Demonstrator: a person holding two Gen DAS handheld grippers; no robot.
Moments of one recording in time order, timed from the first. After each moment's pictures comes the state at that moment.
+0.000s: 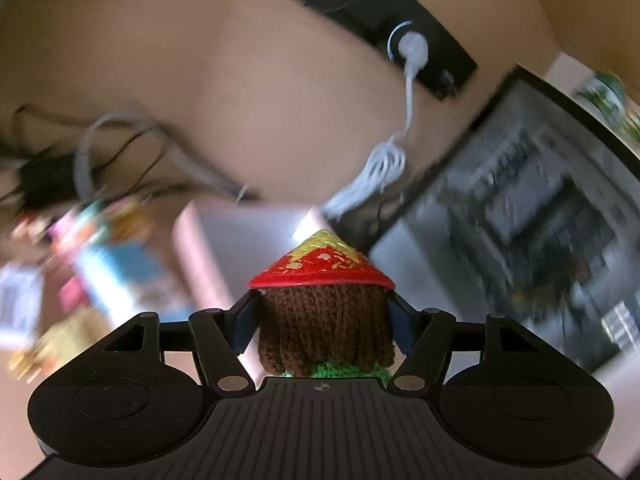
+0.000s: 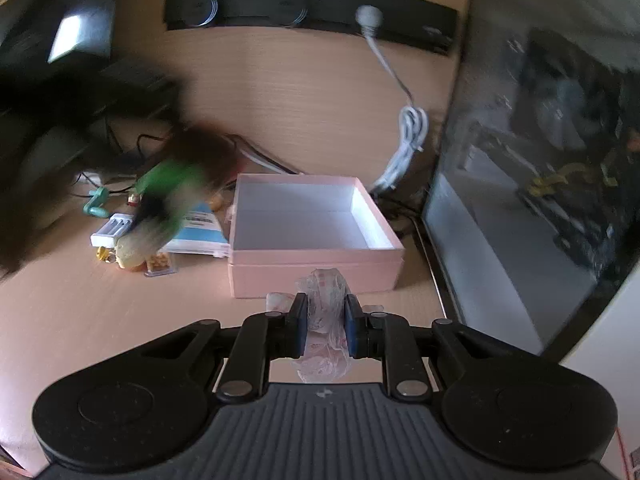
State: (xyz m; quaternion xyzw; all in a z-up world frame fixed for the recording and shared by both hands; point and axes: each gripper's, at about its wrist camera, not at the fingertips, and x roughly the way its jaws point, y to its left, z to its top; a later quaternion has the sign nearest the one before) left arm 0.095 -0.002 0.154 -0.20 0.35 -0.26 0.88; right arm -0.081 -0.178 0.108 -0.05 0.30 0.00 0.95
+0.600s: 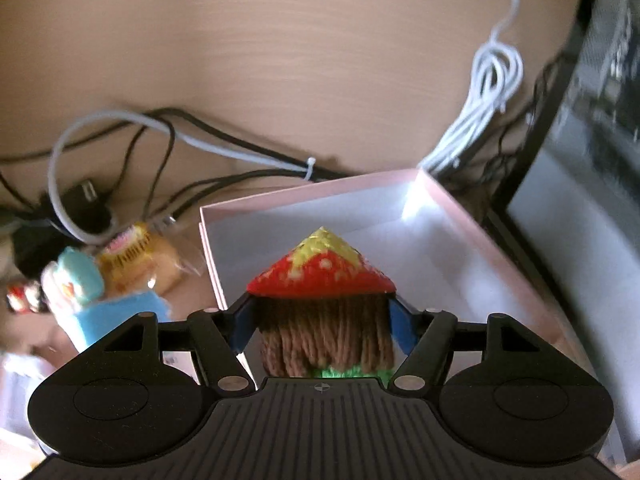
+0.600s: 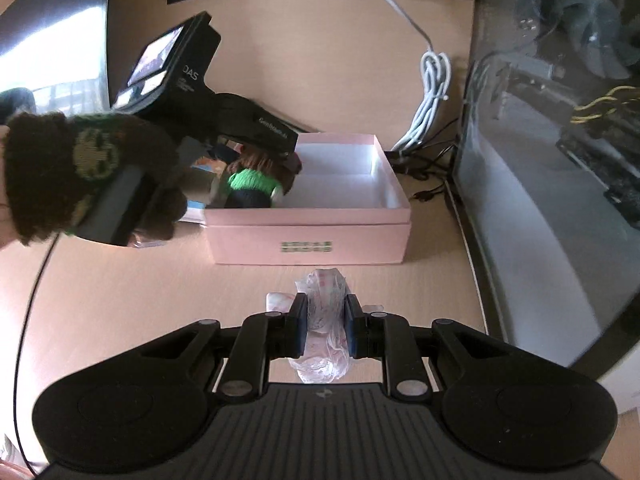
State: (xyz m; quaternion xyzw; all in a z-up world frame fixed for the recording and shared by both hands) left arm 0.175 -0.064 0.063 0.01 0.40 -0.15 0.90; right arm -0.050 -0.216 0.065 -0.03 0.34 0.07 0.94
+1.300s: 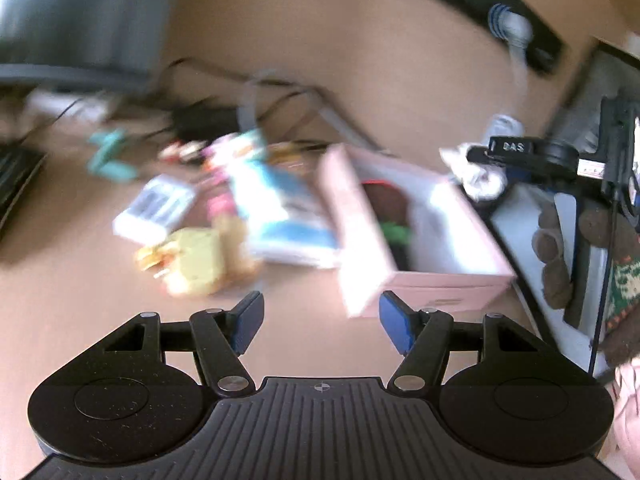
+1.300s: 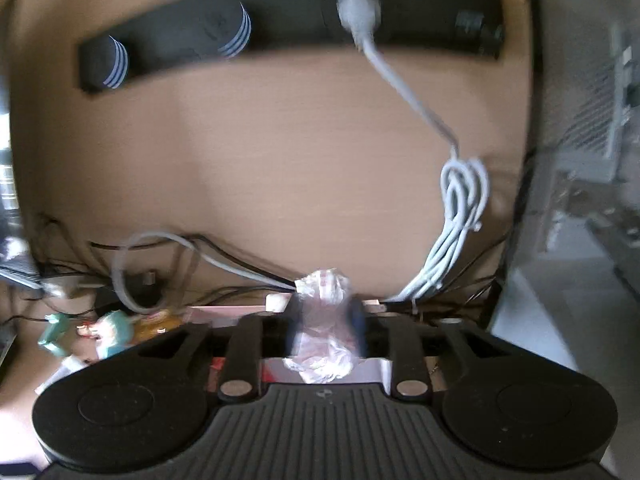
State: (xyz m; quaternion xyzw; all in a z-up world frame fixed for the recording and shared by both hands) left arm 0.006 0.070 0.078 -0.16 0.37 -0.08 0.91; right arm 0.151 -0.194 0.110 0.02 0.27 0.03 0.96
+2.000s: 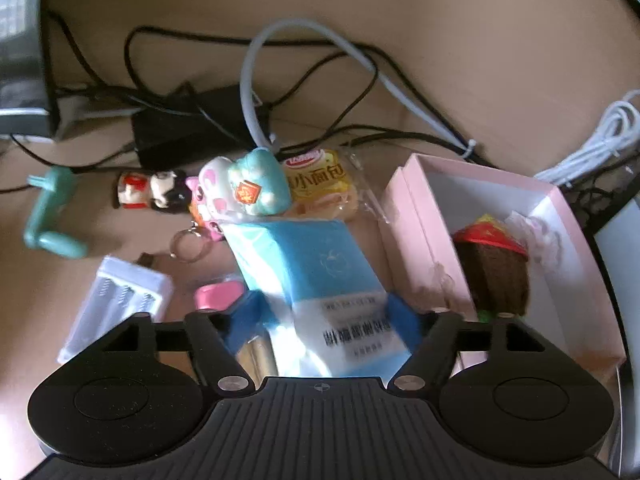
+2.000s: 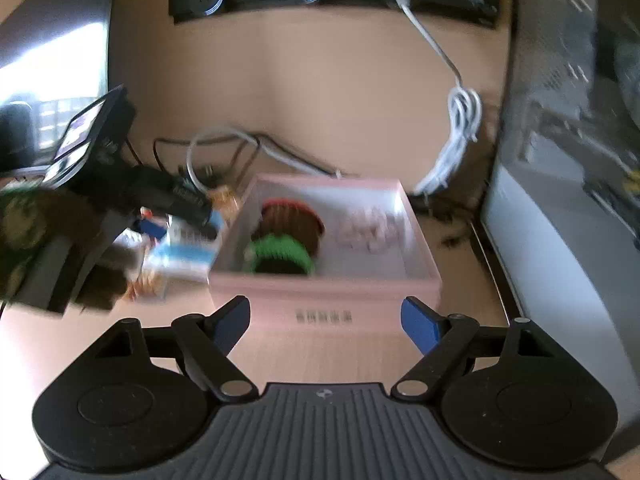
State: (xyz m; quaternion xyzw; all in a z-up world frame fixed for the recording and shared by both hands) left arm 0.181 0.062 0.037 -0.10 0.47 -0.05 0.88; right arm -0.015 -0.170 0.083 -0.02 0.31 0.05 0.95
